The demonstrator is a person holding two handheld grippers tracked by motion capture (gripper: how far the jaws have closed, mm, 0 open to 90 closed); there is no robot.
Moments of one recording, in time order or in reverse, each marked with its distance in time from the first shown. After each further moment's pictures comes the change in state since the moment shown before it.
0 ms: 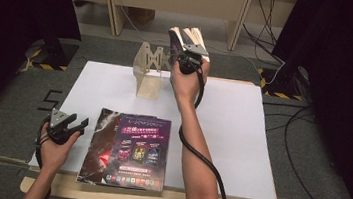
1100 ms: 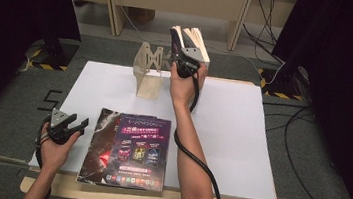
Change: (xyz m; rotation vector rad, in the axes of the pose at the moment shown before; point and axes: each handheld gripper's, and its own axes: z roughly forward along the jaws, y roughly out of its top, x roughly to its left) left arm 0.000 0.000 0.000 0.000 -0.002 -0.001; right arm 0.009 -0.013 0.002 -0.075 -0.086 -0.014
